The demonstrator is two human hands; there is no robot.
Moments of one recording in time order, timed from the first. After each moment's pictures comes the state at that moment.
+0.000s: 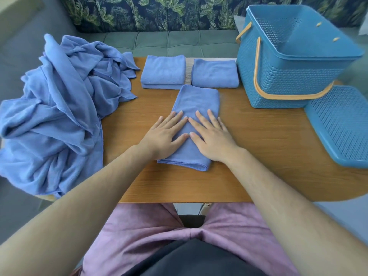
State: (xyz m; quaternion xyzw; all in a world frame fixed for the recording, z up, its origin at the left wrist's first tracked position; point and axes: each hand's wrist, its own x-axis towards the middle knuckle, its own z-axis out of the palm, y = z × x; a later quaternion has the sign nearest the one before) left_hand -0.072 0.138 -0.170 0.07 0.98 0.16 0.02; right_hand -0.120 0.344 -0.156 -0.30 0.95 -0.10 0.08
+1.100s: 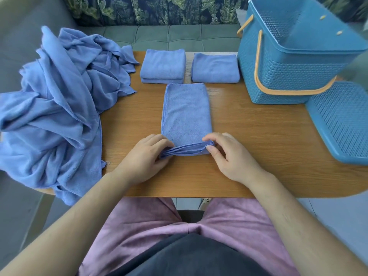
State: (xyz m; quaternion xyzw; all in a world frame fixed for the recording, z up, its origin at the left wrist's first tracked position) left_hand 0.008 0.131 -0.155 0.18 0.95 0.21 -0.11; right_hand -0.065 0.405 -0.144 -0.36 0.86 -0.36 -0.01
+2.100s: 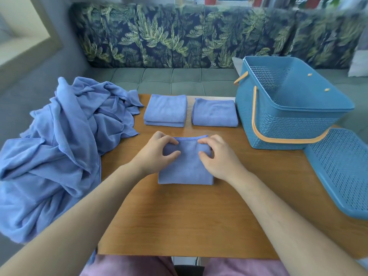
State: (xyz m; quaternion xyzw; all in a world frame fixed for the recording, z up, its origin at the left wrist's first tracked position) left_hand -0.109 0.114 -0.117 -0.01 0.94 0.34 -0.04; right_hand -0.165 0.343 -0.116 -0.23 0.91 -0.35 0.01
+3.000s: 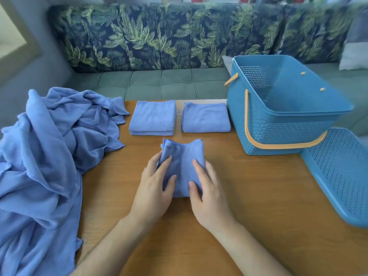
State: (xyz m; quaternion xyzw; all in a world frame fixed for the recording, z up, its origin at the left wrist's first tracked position) left_hand -0.075 0.169 -0.144 -0.03 0.92 0.34 -0.18; right_hand -0.106 0.341 -0.159 -0.21 0.89 -0.41 -0.08
